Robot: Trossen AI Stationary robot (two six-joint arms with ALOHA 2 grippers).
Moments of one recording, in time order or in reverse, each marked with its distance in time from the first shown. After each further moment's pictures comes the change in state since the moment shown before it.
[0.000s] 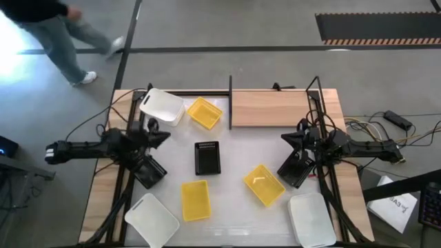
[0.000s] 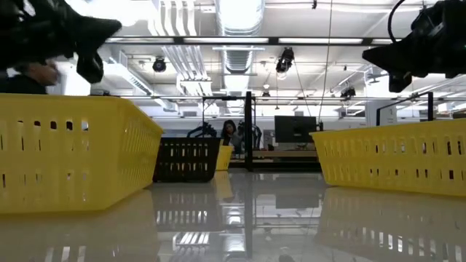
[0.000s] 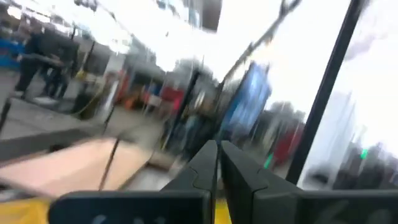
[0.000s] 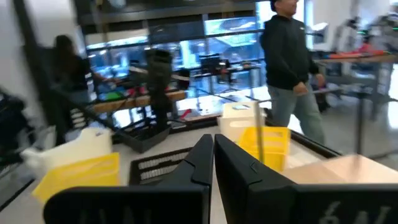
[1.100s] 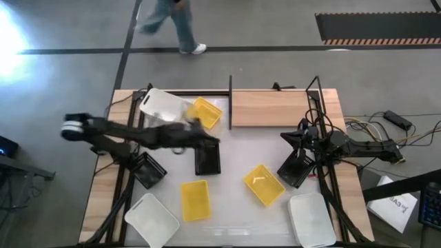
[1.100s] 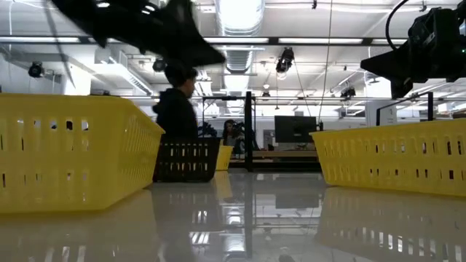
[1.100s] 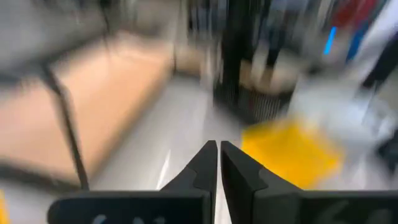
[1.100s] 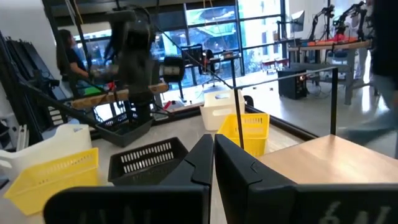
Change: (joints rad) left arm -0.063 1.165 0.724 -0.200 -0.025 0.160; right arm 0.000 0.006 0.000 -0.054 0.049 0.012
